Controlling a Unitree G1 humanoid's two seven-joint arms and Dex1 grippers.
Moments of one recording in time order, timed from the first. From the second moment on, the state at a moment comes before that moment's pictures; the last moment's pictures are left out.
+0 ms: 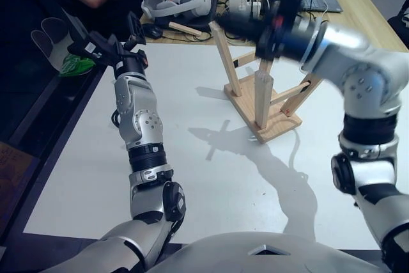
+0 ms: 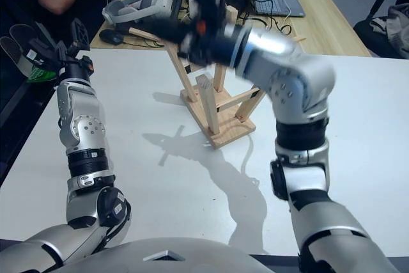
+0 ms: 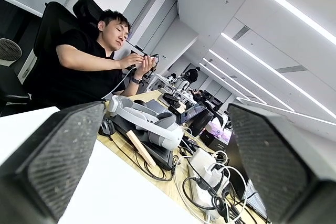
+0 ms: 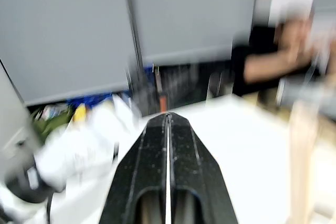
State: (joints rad) left arm -0.56 0.04 0.42 0.17 -0.48 0.07 0.05; right arm -0.70 -0.31 0.11 -0.20 0.69 0.90 0.65
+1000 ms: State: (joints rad) left arm -0.57 0.04 0.40 0.18 -0.50 0.10 0.01; right arm -0.92 -0.44 -0.19 0.10 0.14 0.50 0.04
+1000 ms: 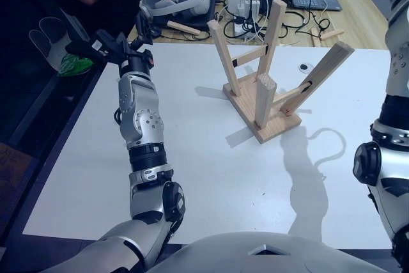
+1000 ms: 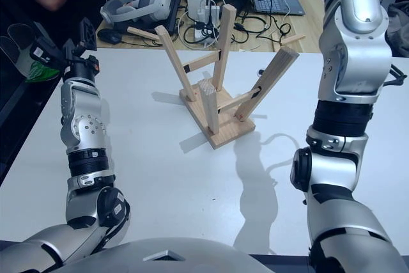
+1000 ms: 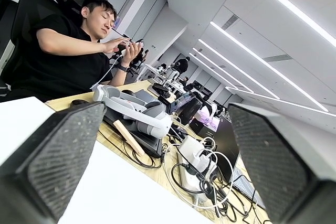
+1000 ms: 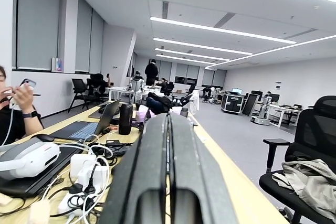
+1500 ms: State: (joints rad) left arm -0.56 0.05 0.41 0.16 -0.51 0.14 0.02; right arm -0.70 -0.27 -0.25 -0.07 0.29 0.92 -0.01
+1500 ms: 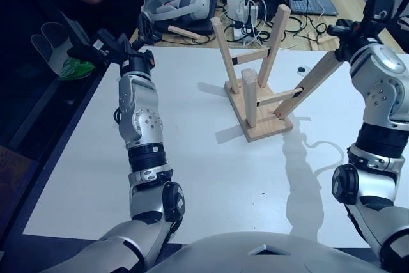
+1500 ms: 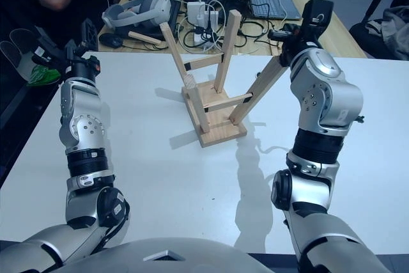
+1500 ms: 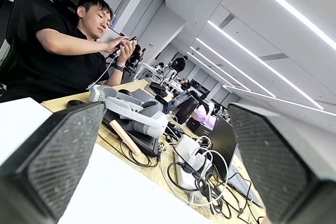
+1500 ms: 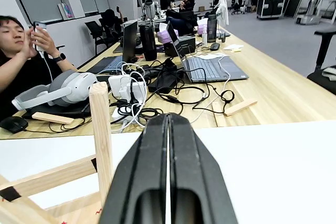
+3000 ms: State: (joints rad) left arm -0.59 0.06 0.38 0.26 -0.48 0.02 -0.02; right arm -0.35 -0.48 0.13 -0.38 -0.04 0.79 0.15
